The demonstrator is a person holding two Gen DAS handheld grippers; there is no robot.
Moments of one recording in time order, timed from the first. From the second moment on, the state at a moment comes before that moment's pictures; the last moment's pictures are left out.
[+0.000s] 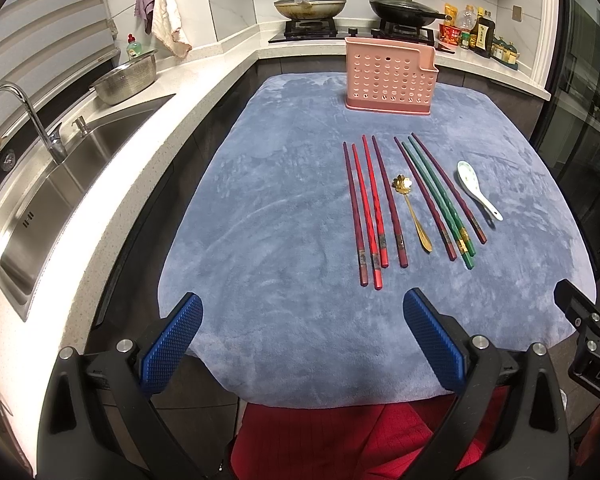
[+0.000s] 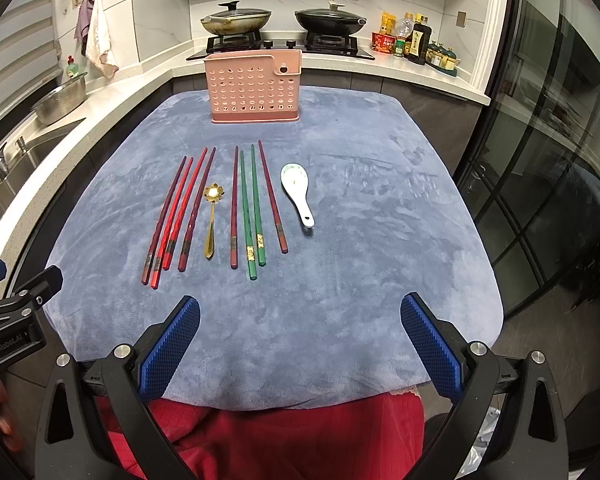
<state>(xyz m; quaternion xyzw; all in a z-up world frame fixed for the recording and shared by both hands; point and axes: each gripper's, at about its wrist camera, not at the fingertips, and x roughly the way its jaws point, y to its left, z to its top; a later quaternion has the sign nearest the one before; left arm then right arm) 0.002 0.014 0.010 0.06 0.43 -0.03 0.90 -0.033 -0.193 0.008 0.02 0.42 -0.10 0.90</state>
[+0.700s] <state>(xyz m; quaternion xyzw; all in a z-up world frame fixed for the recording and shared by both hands) 0.005 0.010 0.012 0.05 0.43 -0.02 0.90 -0.032 -0.198 0.008 0.02 0.42 -0.10 0.90</state>
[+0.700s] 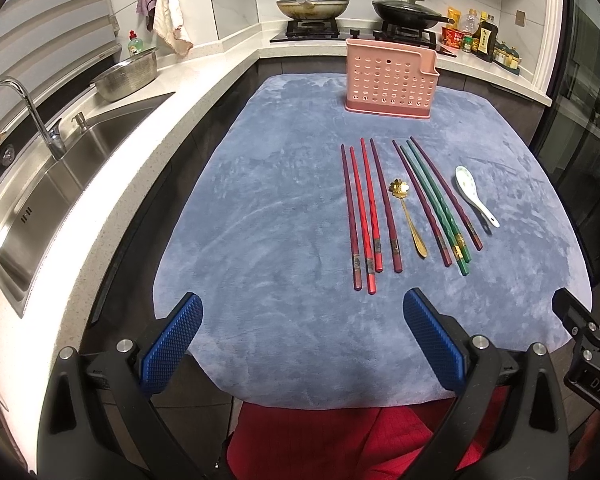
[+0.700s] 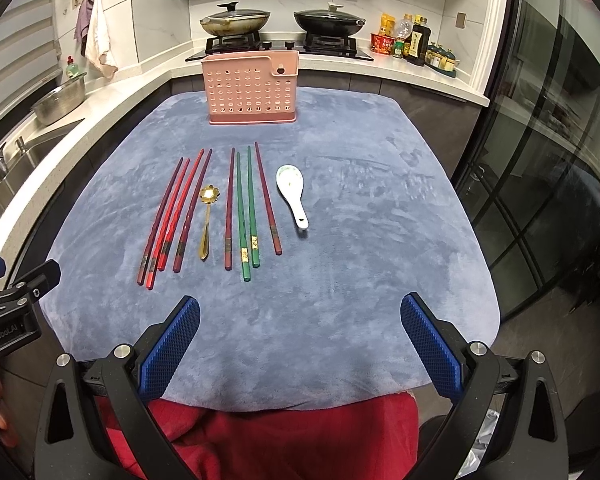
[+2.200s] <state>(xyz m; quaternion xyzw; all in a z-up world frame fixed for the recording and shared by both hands) 0.117 -0.007 -0.099 0.01 0.53 -0.08 0.84 0.118 -0.255 -0.056 0.09 0.48 -0.07 0.87</state>
